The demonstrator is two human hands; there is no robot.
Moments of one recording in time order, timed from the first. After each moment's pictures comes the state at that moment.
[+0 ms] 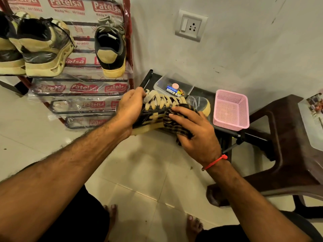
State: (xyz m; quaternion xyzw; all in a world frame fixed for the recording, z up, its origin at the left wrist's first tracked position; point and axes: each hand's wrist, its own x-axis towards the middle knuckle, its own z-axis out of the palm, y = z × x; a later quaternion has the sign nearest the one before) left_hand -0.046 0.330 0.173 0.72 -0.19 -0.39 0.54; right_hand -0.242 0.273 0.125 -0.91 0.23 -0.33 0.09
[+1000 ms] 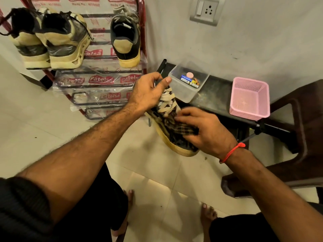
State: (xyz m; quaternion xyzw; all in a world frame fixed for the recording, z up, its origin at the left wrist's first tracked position) left_hand -0.012 0.317 0.141 0.72 -0.49 -0.19 0.46; right_hand -0.240 0.290 0.135 -0.94 0.21 -0.15 0.22
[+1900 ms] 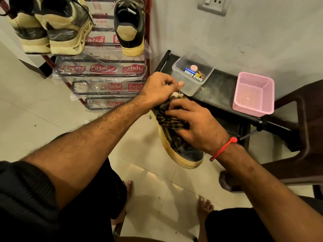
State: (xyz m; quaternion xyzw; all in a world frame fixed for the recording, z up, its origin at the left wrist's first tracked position) left_hand -0.029 0.318 0.139 0.72 -0.46 -0.31 0.41; right_hand -0.218 0.313 0.142 -0.95 0.16 -0.17 0.19
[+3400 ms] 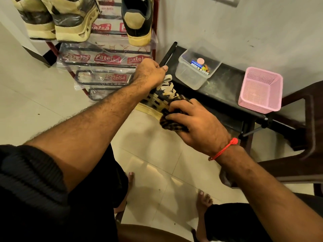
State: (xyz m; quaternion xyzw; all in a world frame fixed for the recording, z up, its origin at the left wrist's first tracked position) left_hand -0.004 0.318 0.145 0.85 -0.30 -0.24 0.37; right_hand -0.218 0.326 0.132 -0.98 0.12 -0.16 0.09
